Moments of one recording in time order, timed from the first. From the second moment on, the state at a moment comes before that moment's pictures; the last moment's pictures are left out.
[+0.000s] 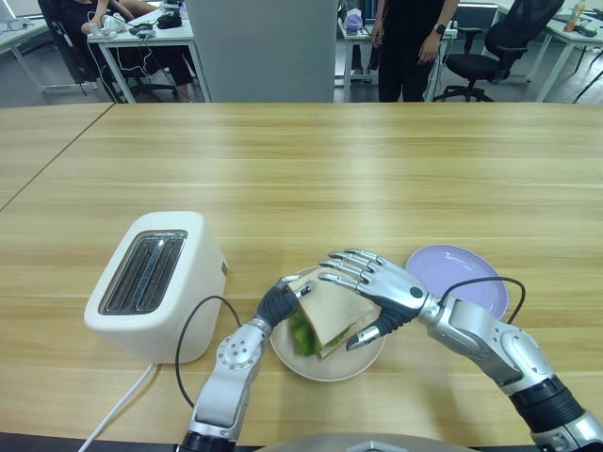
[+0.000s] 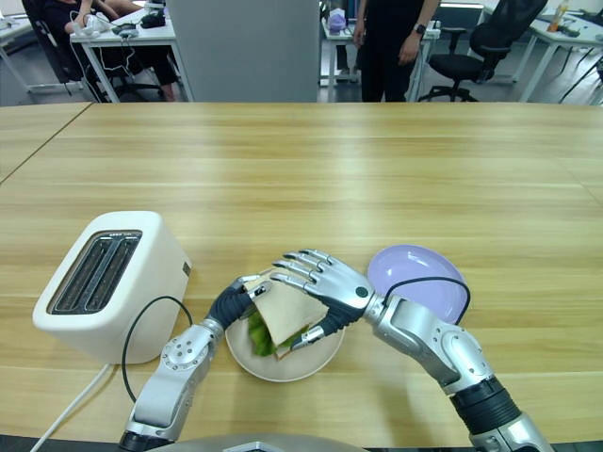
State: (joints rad) left arm 0.15 0.10 -0.18 -0.20 0.02 0.31 -0.20; right arm -0.11 -0.57 0.36 -0.09 -0.92 -0.64 0.02
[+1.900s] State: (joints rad) left arm 0.17 0.16 -0.12 -0.78 0.66 0.42 0.10; right arm -0.05 -0.62 0.47 0.06 -0.74 -0.66 0.20
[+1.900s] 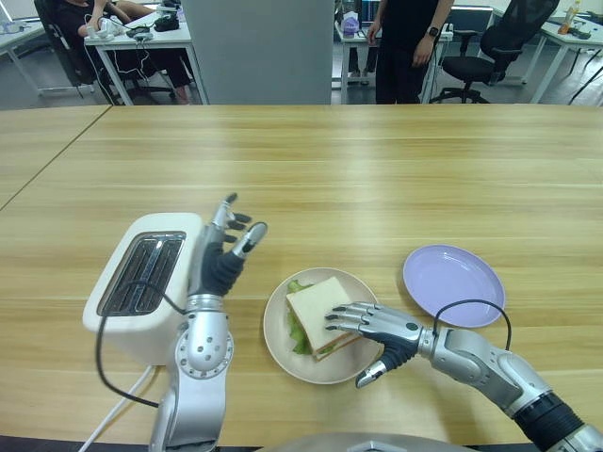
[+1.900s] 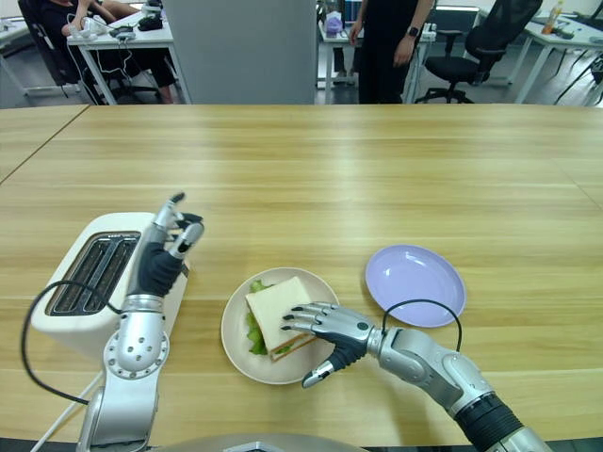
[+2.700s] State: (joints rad) left arm 0.58 0.22 -0.25 -0.69 0.27 -0.12 -0.02; right arm 0.17 -0.52 0.27 -0.36 0.30 -0.09 0.63
